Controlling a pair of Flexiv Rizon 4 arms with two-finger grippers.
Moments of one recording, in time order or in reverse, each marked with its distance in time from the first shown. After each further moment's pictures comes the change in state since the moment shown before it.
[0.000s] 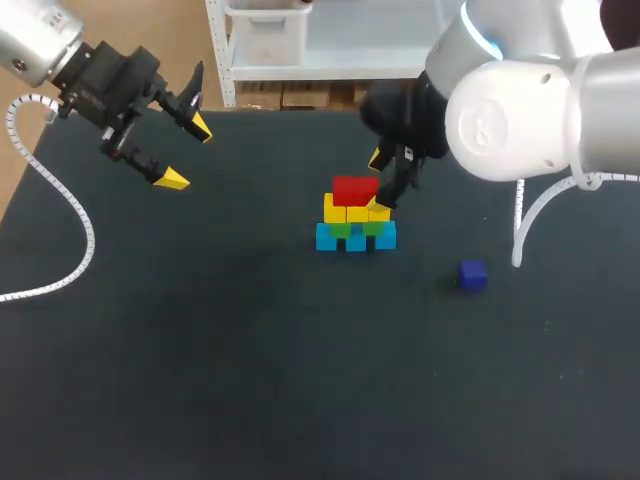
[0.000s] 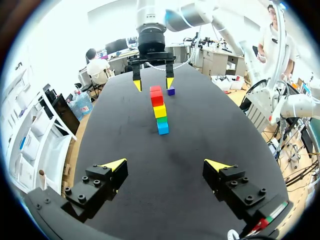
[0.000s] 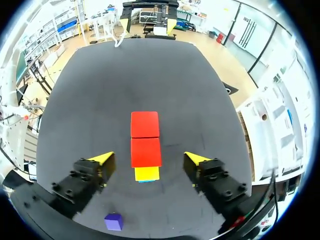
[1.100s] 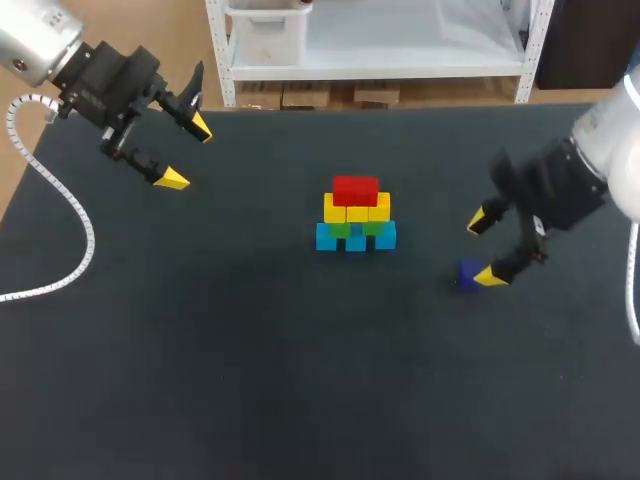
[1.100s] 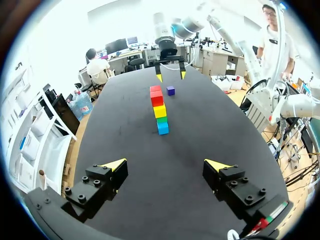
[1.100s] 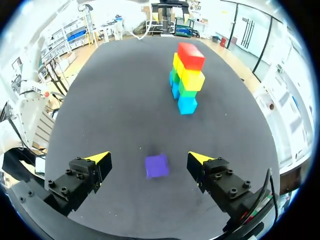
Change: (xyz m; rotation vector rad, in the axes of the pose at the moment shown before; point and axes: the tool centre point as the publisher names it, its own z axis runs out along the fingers) left arm 0.000 0.000 0.000 0.000 0.000 0.000; right arm 0.148 0.079 -0.026 -0.082 -0.102 0.019
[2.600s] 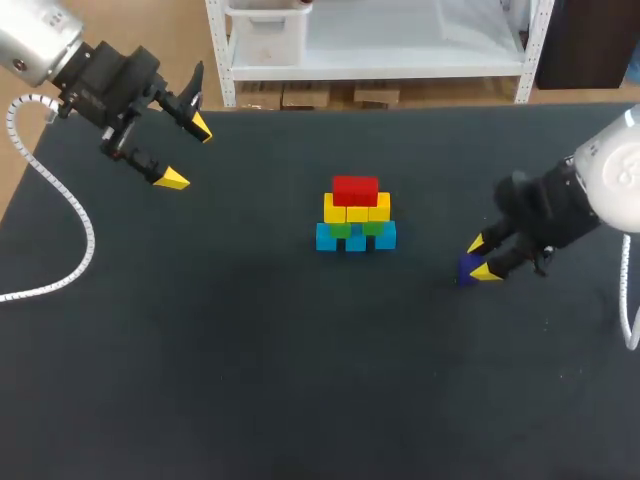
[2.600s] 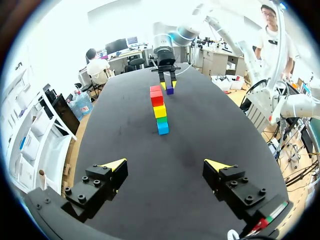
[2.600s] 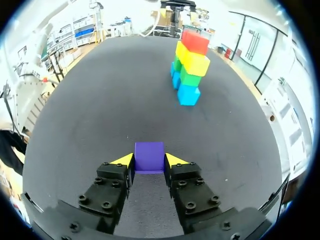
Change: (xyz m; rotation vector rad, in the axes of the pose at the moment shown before) left arm 0.000 0.000 0.000 0.000 0.000 0.000; right arm 0.017 -0.020 0.028 0.015 -0.056 -0.081
